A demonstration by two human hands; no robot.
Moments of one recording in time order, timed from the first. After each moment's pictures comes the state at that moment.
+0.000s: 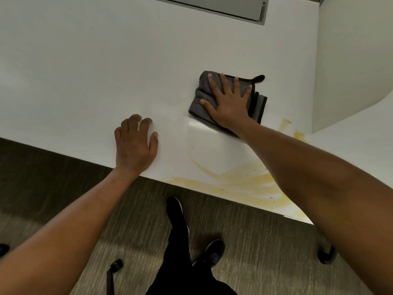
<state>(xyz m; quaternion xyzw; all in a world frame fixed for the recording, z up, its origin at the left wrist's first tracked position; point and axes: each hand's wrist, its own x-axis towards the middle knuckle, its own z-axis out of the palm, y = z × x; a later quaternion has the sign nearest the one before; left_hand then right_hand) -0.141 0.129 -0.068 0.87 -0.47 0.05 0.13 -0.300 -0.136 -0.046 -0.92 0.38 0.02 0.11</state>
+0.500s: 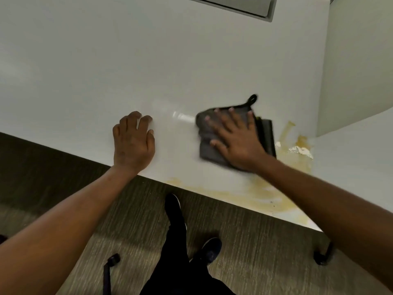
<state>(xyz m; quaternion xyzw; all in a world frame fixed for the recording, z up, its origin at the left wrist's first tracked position) -0.141 0.127 -0.067 0.87 -0.47 0.05 0.14 -0.382 -0.084 -0.058 -0.98 0.21 0.01 0.03</state>
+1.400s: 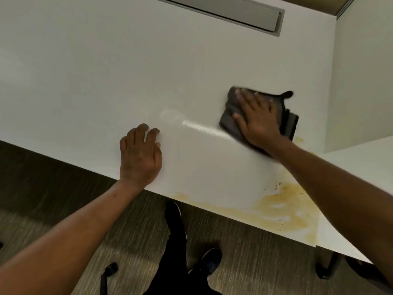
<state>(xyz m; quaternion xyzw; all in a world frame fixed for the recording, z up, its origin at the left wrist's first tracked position) -0.140 0.128 -0.070 0.88 -0.46 0.05 0.14 -0.342 -0.164 -0.048 -0.94 0.34 -0.01 0.07</state>
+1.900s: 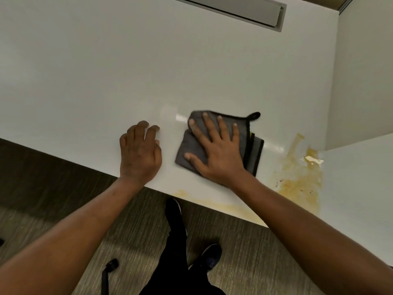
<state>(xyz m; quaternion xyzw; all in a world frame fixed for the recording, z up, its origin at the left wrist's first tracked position) -0.142 0.128 -0.065 0.87 -0.46 0.05 0.15 -0.322 -0.027 -0.055 -0.95 0.28 -0.03 0.10</state>
